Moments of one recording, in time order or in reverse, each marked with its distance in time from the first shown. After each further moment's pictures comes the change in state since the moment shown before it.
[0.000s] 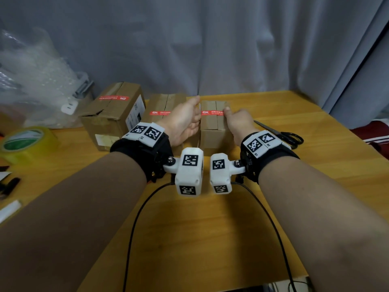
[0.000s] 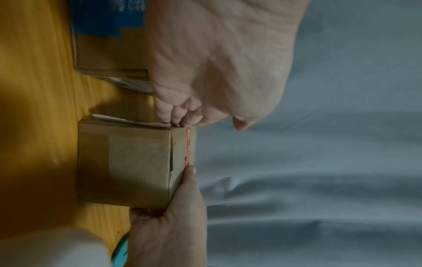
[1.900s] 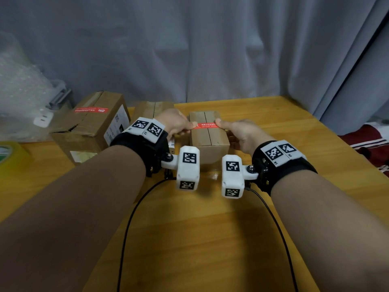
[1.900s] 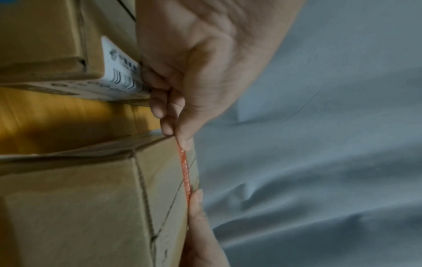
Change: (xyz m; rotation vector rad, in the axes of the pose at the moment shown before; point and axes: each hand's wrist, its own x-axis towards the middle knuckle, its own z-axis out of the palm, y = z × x) left_hand 0.050 0.021 -0.004 0.676 0.177 0.010; right_hand 0.030 0.004 -0.035 0.193 -0.260 0.186
